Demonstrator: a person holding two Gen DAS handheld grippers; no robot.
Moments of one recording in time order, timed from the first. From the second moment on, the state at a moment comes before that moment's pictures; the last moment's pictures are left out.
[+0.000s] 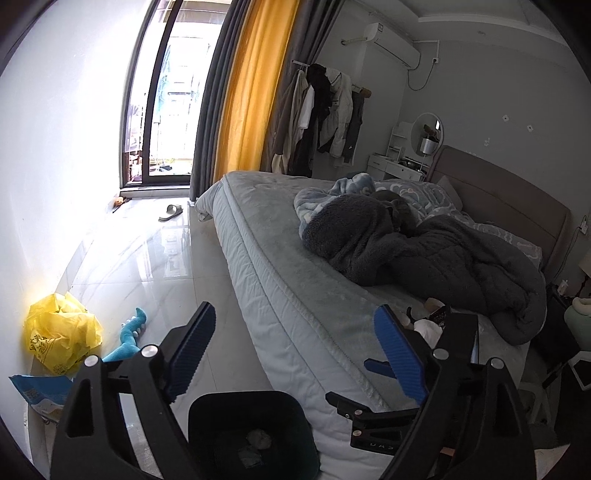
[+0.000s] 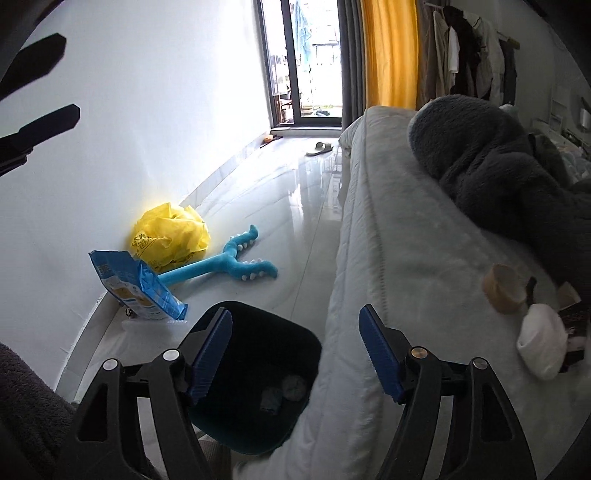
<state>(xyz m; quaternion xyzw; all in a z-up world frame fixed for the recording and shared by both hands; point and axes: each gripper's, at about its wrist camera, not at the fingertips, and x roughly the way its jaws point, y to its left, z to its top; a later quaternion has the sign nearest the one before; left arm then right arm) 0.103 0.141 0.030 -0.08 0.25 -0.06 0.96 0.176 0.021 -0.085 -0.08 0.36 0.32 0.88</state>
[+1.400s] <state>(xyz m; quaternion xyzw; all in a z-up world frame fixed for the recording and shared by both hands) 0.199 -0.053 -0.060 -0.05 0.34 -0.17 0.92 0.219 -0.244 -0.073 -0.02 0.34 0.14 0.93</state>
